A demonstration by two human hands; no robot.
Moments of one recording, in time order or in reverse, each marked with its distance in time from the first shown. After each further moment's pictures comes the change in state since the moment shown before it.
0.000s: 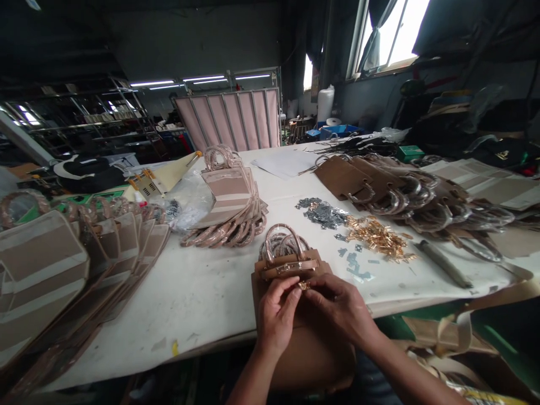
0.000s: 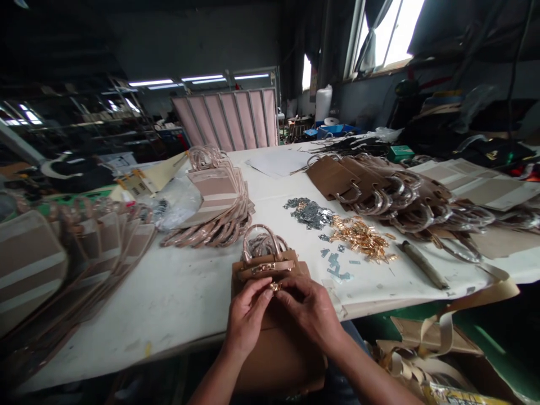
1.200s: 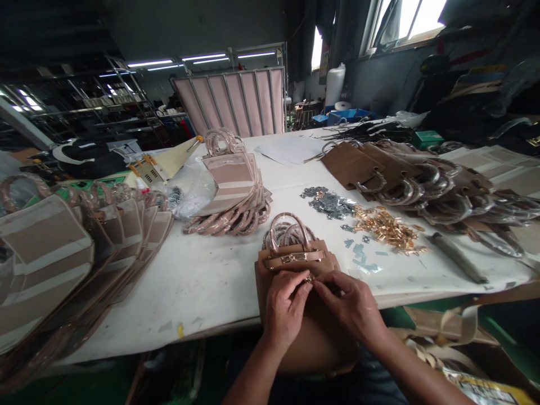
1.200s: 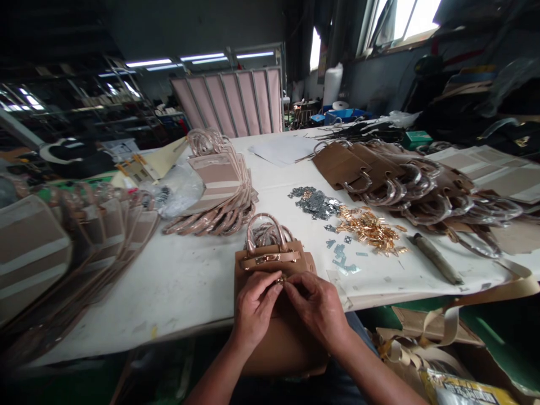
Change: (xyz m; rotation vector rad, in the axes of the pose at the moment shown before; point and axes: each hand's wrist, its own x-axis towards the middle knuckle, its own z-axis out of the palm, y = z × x) left_hand -0.003 0.000 0.004 0.244 -0.027 0.254; right_hand -0.009 0.007 0.004 -0.164 0.037 -0.039
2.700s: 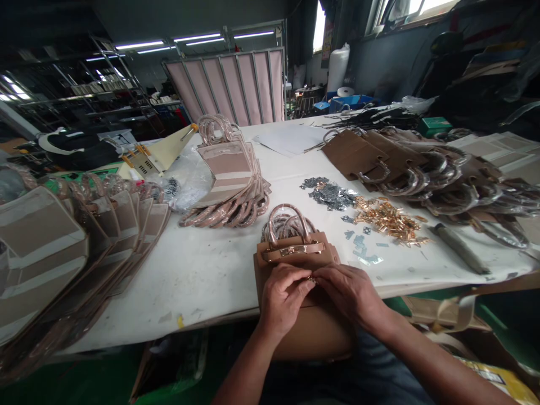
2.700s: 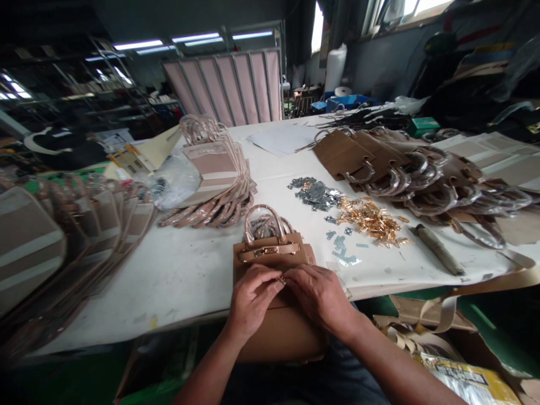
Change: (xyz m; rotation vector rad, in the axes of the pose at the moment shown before) left_hand 0.004 0.001 -0.004 -0.077 -0.046 -0.033; right_hand 0.009 0.014 -0.020 -0.243 -0.194 -0.420
